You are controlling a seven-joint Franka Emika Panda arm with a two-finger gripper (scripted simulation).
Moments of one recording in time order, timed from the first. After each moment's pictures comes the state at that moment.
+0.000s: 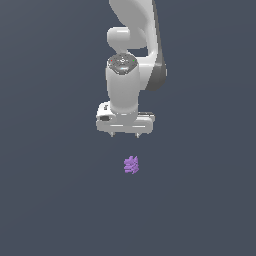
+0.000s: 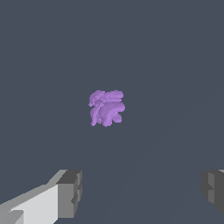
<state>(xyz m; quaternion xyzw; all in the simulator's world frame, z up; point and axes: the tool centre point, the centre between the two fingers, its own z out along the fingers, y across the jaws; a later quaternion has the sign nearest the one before) 0.001 -0.012 0.180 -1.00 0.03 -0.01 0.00</state>
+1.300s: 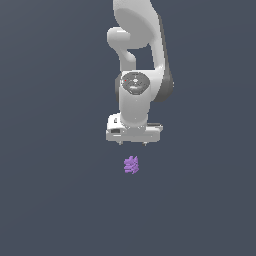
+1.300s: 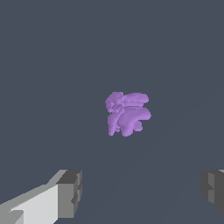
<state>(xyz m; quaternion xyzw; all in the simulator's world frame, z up) 0.017 0.019 0.146 -1.00 0.01 0.01 0.00</state>
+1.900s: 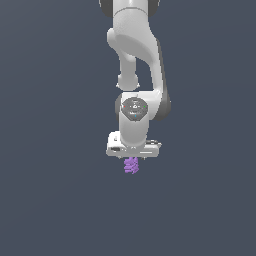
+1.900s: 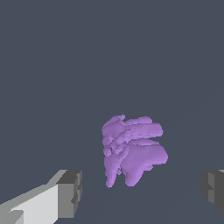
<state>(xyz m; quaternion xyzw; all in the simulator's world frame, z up) 0.055 0.017 0.094 -1.00 0.01 0.00 0.00</state>
